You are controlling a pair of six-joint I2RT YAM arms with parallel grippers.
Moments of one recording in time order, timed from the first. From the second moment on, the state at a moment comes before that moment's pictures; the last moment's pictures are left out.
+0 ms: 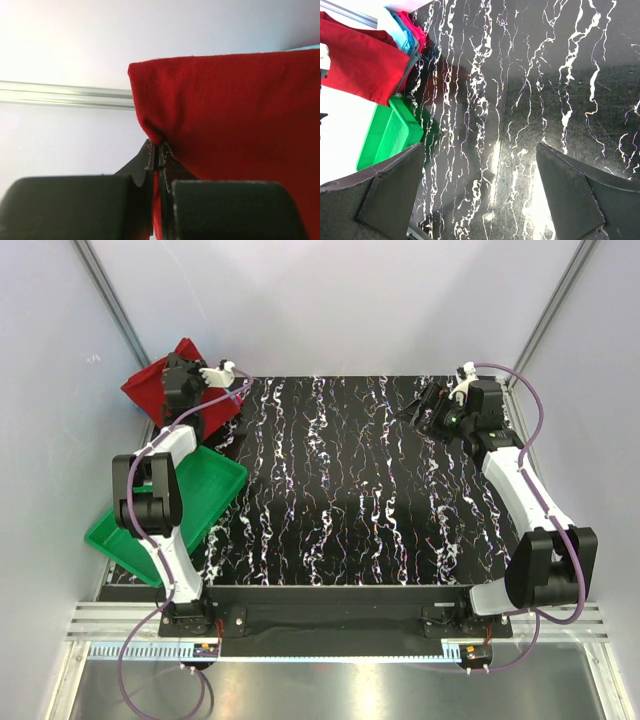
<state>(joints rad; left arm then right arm) 0.05 1.90 1.33 0.61 -0.10 1.47 0.08 1.43 1.19 -0.24 -0.44 0.56</state>
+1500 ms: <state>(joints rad) 0.22 2.35 1.76 0.68 0.13 1.06 0.08 1.54 1.19 -0.23 -0.40 0.54</state>
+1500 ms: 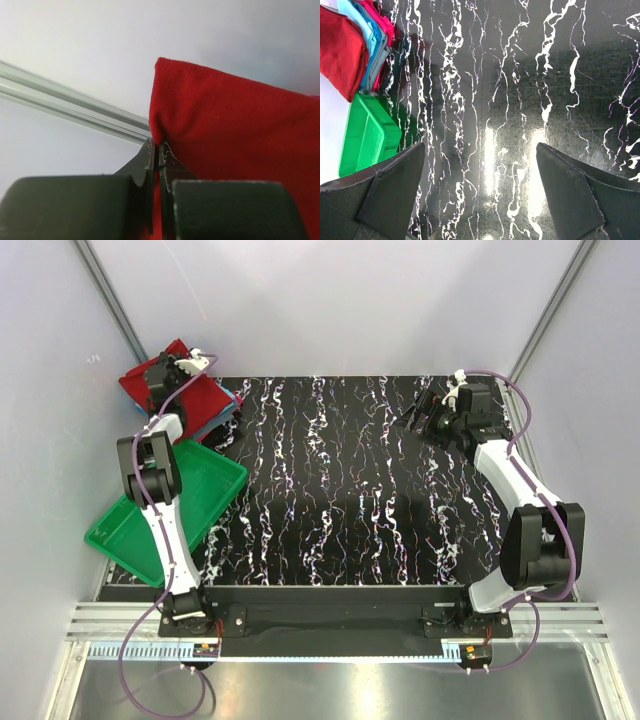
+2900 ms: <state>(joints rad) 0.00 2.16 1.49 0.96 -0.22 0.94 0.08 1.56 1.19 -0.22 -0.39 0.55</state>
